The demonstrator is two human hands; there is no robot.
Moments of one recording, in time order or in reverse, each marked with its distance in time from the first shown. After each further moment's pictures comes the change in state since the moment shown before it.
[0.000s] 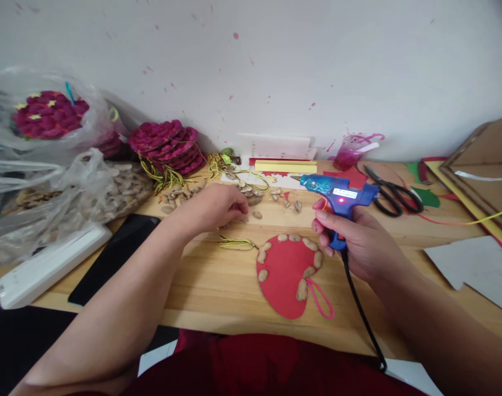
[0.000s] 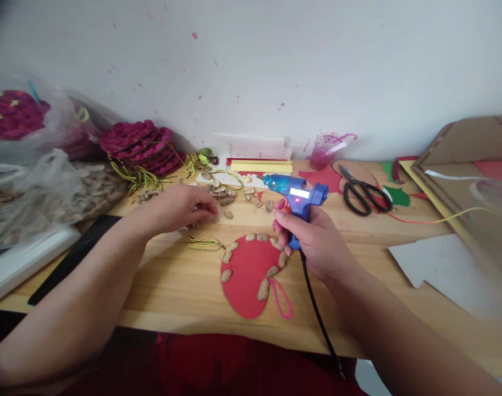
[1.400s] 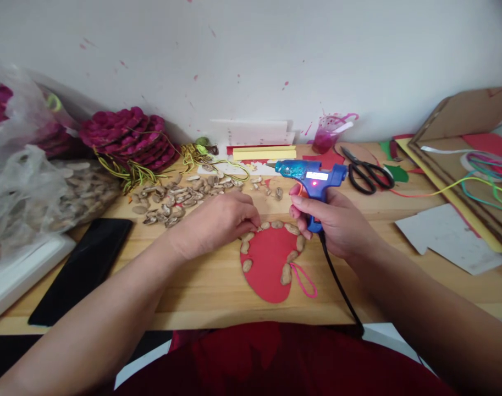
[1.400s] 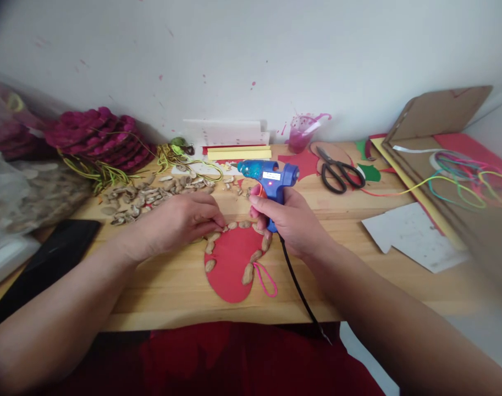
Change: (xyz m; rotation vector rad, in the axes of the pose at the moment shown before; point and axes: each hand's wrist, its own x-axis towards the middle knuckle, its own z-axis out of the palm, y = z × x) left_hand 0.001 0.030 0.036 -0.058 0.105 0.453; right_hand 0.003 0.006 -0.003 0.020 -0.038 0.010
